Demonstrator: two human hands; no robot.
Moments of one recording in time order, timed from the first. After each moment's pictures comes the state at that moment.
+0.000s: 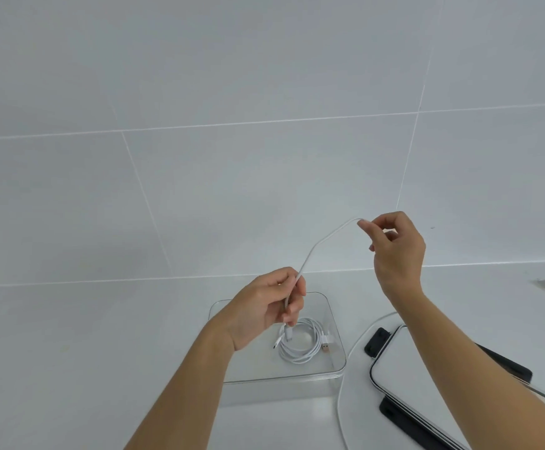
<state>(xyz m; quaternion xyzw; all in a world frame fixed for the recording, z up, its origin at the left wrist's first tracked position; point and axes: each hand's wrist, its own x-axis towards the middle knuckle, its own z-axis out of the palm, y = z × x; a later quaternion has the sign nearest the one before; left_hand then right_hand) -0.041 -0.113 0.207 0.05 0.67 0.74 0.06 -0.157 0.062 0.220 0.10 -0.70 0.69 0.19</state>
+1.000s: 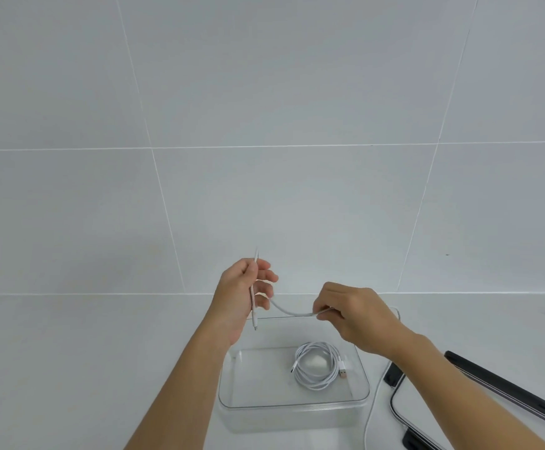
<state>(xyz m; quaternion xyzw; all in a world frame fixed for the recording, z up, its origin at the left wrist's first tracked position) -0.042 -0.163 0.226 -0.10 0.62 0.76 -0.16 -0.127 0.021 0.193 0.52 -0.80 0.23 0.19</state>
